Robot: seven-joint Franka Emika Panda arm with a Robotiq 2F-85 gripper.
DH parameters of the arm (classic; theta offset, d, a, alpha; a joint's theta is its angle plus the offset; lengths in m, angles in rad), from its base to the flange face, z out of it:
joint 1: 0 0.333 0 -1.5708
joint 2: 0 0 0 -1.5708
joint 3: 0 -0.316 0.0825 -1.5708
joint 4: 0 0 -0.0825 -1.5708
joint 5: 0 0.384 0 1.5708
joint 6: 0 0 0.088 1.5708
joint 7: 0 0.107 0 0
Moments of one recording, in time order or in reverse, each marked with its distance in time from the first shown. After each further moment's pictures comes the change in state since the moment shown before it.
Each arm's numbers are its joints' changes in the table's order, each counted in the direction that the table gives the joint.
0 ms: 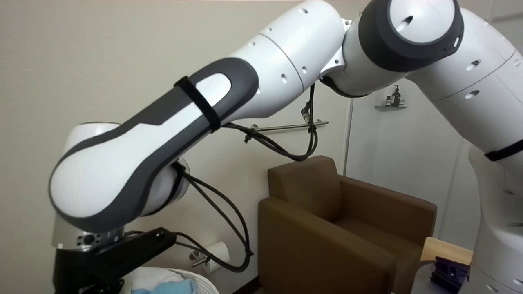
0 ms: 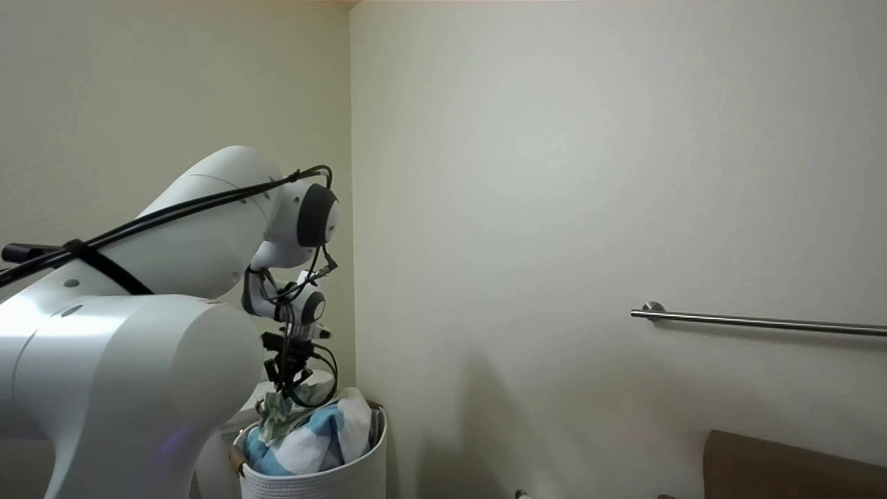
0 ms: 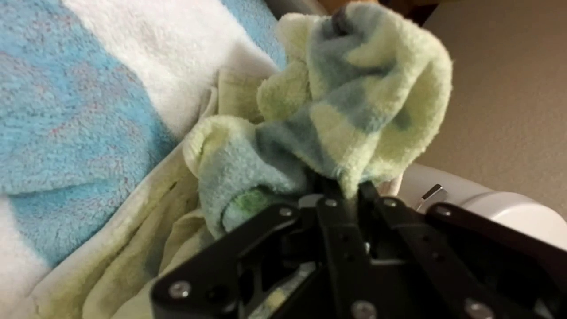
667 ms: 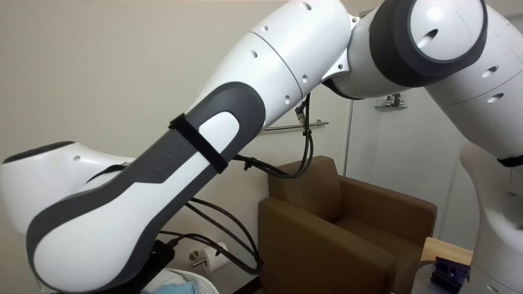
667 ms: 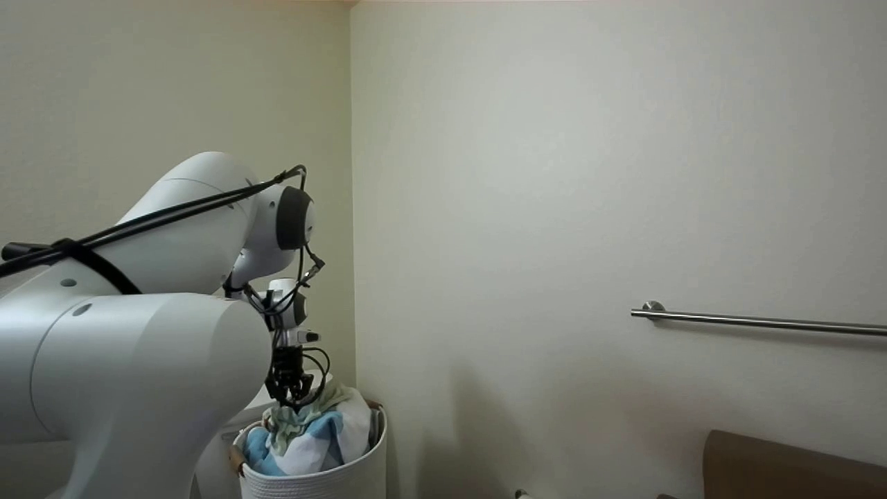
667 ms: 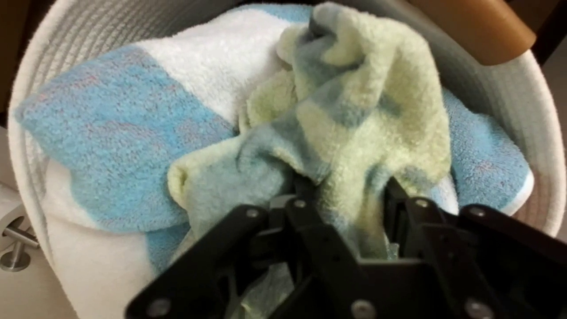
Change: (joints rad) arm 0.211 0.034 0.191 0.070 -0.287 -0.145 0.461
